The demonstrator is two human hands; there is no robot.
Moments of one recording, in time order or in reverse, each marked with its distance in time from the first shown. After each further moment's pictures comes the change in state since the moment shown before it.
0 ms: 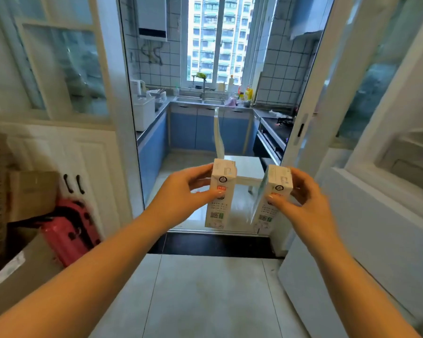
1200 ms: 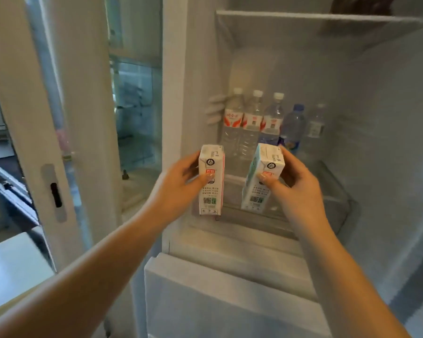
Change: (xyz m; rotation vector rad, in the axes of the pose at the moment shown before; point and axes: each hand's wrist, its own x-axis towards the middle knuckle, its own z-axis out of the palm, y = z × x) left_hand 0.570 0.047 0.523 -0.456 -0.740 0.430; right_hand 0.360 0.212 -0.396 -0.362 0.920 0.073
